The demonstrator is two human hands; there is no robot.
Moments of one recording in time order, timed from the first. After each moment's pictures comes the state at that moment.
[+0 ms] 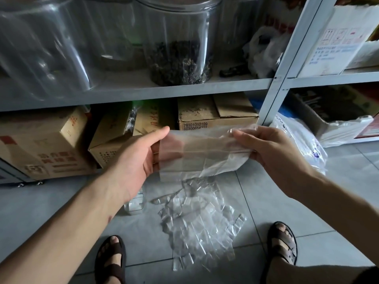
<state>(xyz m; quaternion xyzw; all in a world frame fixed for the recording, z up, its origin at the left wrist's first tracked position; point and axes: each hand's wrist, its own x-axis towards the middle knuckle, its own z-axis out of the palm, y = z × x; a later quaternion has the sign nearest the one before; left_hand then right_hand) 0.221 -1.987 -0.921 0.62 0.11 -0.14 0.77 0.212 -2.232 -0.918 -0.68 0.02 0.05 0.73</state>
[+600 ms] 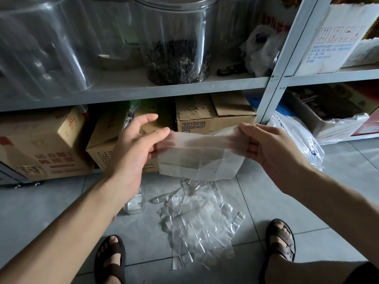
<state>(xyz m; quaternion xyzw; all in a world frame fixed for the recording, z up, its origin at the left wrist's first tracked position) 0.221 -1.989 -0.924 0.67 0.08 0.00 0.74 0.218 -2.232 -0.922 -0.64 0.10 0.04 0.76</state>
